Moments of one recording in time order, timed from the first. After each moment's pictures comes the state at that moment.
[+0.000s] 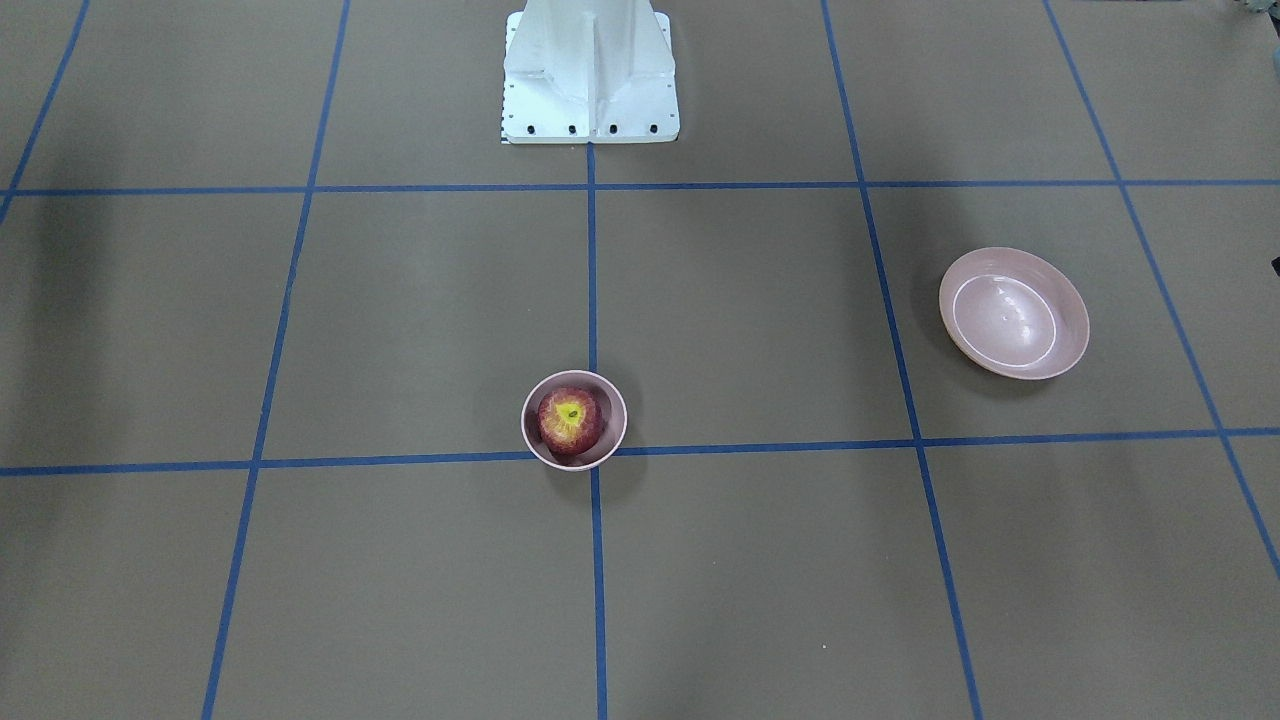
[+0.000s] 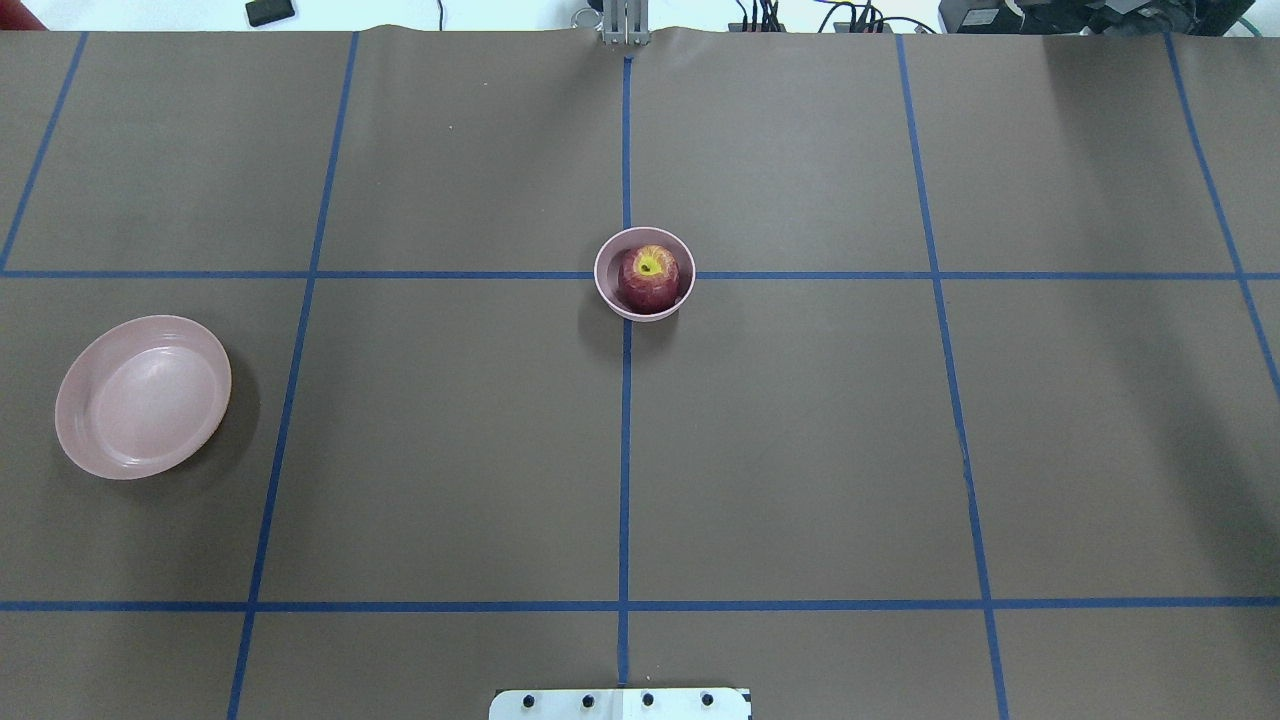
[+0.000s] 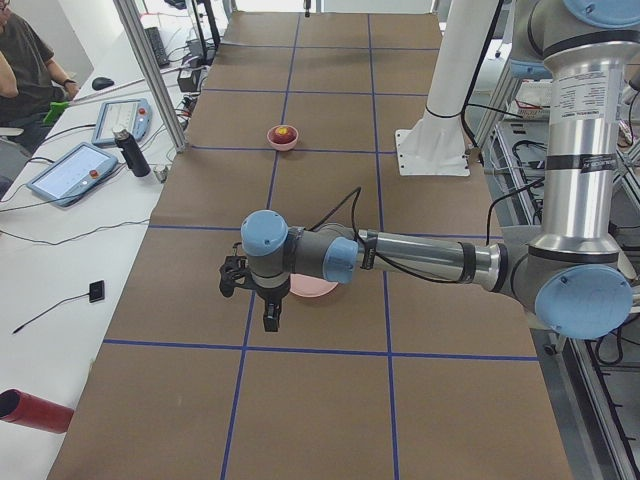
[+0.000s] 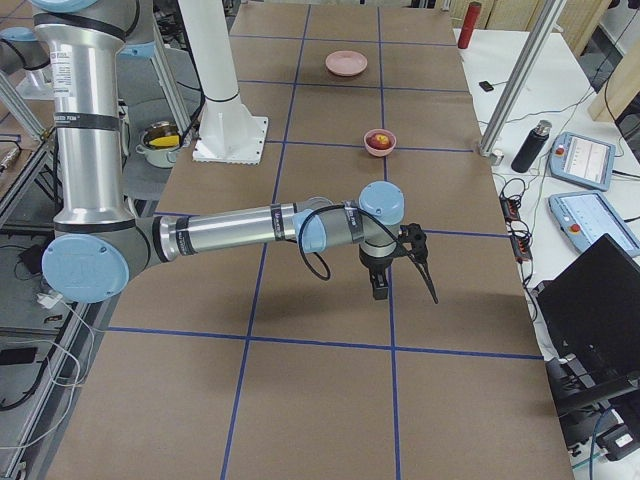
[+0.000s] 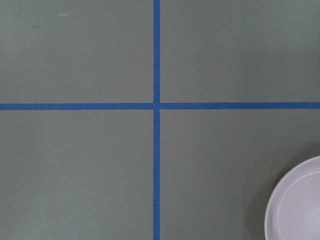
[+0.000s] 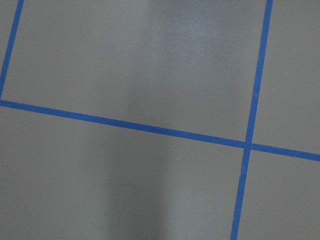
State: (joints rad) left arm -1.48 -1.54 -1.70 -1.64 -2.37 -0.17; right arm 1.44 -1.57 1.74 -1.48 2.37 0.11
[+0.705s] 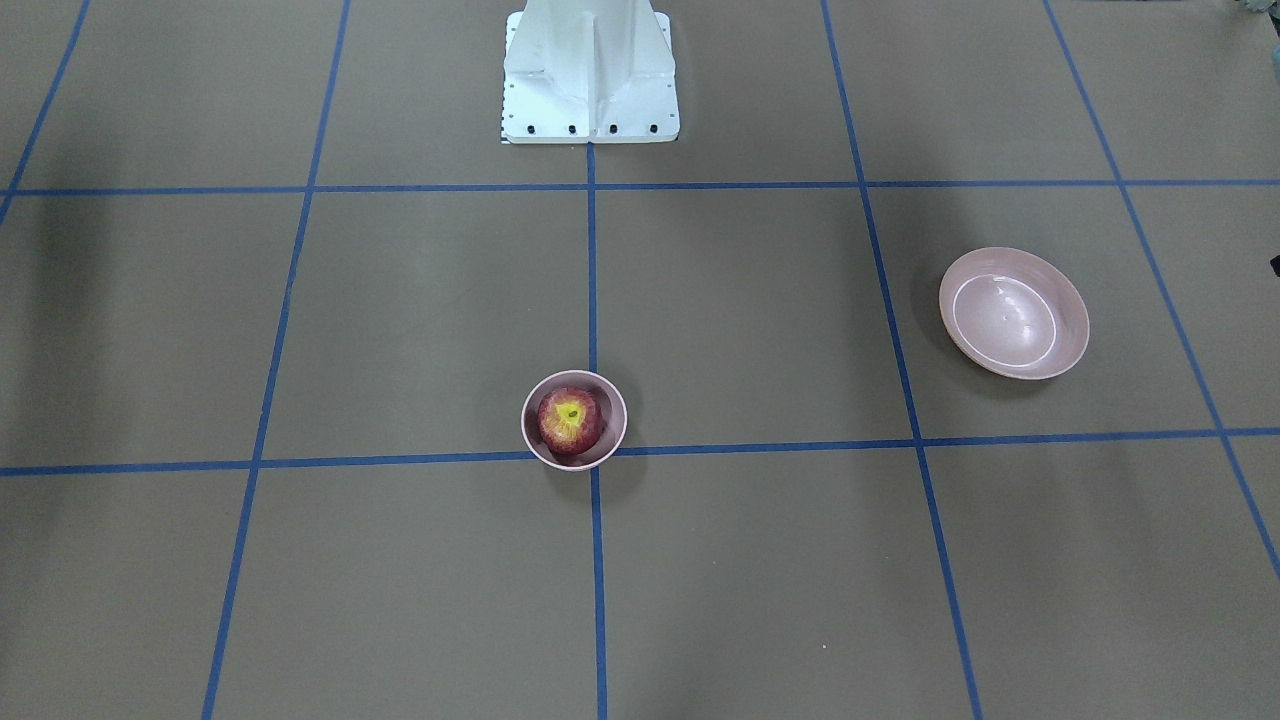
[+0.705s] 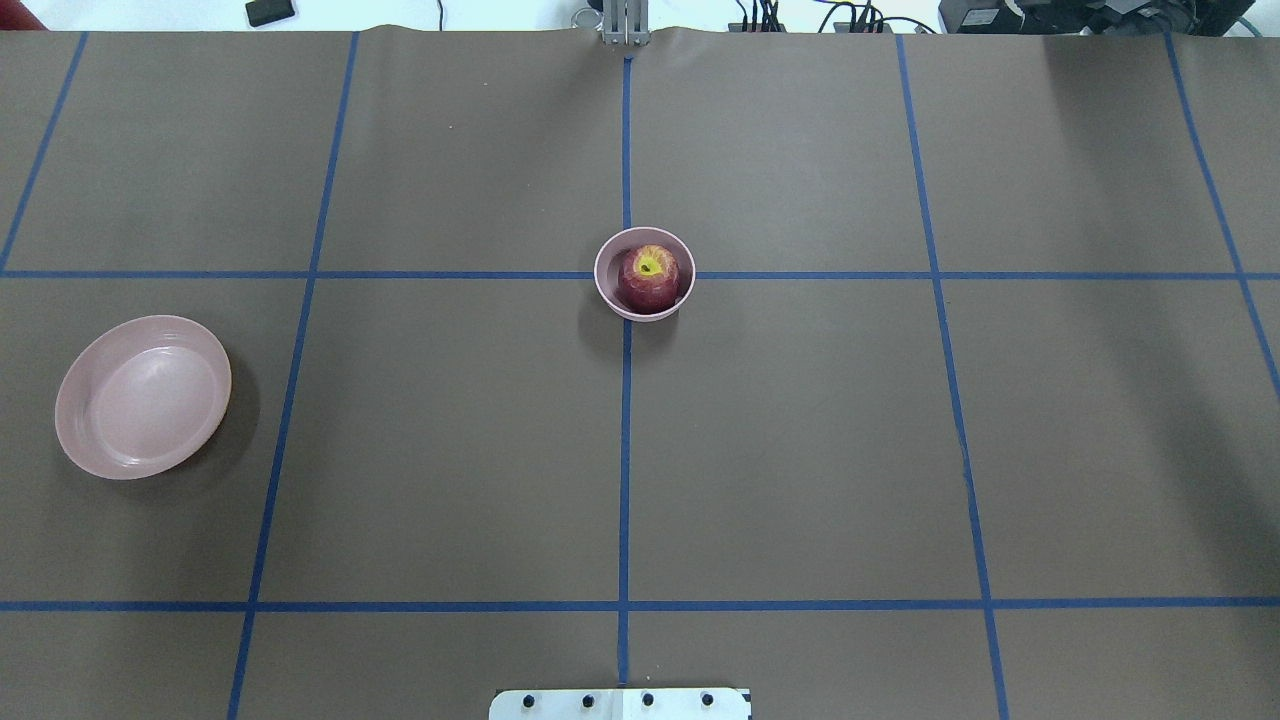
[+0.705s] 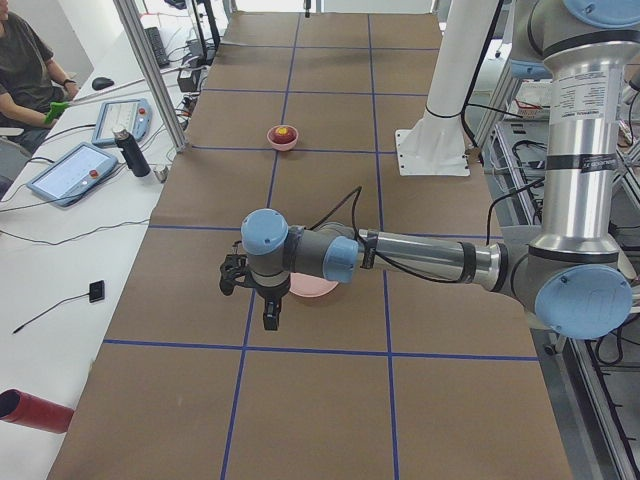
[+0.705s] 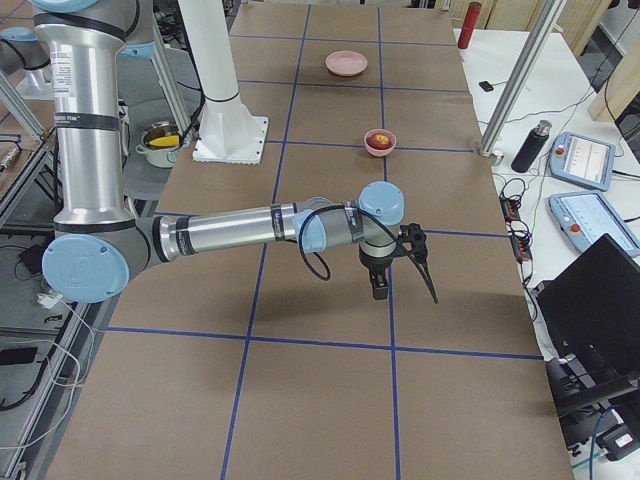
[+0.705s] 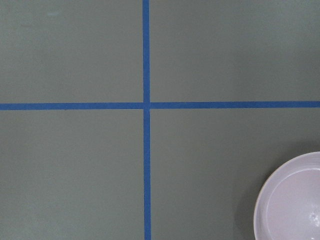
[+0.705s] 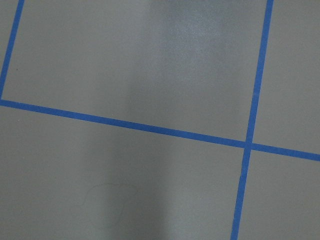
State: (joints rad) left arm -1.48 -1.54 -1.70 -1.64 -2.37 -0.16; right arm 1.44 -1.56 1.74 -1.48 2.37 0.11
